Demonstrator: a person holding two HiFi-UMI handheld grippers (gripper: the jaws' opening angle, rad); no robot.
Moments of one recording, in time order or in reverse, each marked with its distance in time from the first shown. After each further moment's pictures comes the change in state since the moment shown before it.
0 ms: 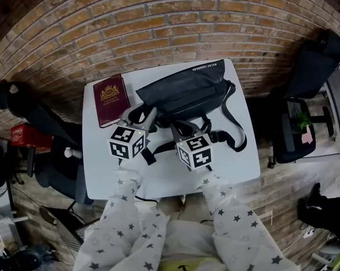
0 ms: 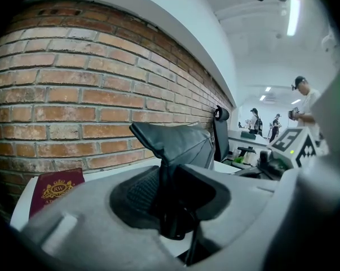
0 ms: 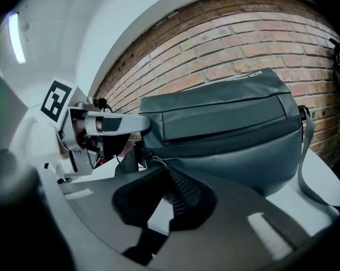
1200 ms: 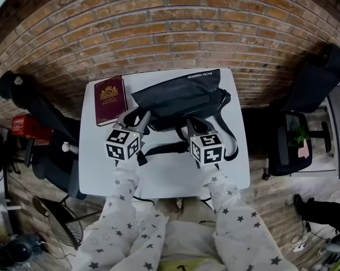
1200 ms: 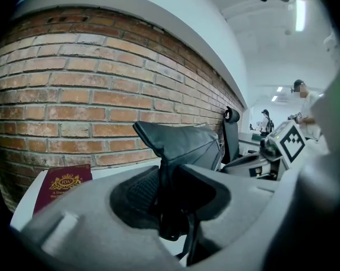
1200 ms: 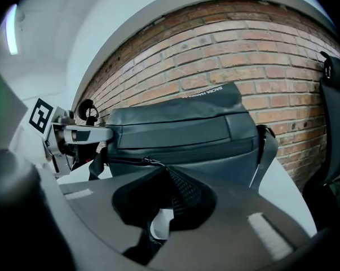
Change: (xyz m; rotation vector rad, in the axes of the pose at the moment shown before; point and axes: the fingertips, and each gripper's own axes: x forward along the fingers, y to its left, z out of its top) left arm -0.001 0.002 -0.002 -0.044 -0.012 0.104; right arm -0.038 -0.084 0.019 -0.005 -0.003 -0.118
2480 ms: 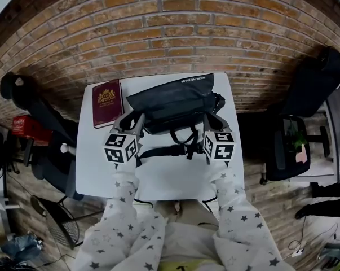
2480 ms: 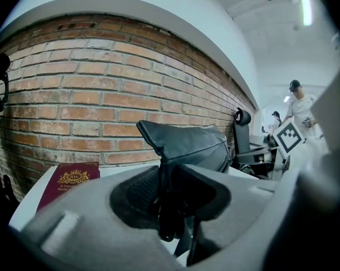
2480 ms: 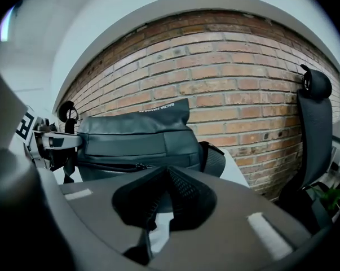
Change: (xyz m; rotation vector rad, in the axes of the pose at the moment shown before) left arm -0.001 0.002 0.001 -0.044 -0.020 0.109; right arm -0.031 -0.088 0.020 0.008 -0.041 -0.173
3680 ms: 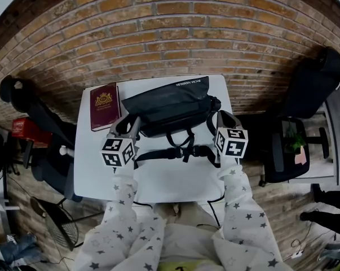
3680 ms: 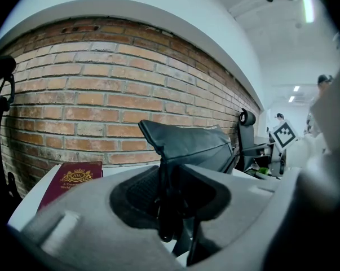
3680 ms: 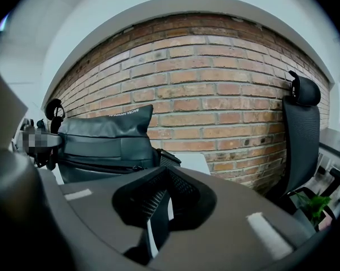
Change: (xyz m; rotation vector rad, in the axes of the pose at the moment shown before) left arm 0.001 0.004 -0.001 -0.015 -0.015 0.048; right arm -0.007 -0.074 0.012 0.003 -0.011 -0.110
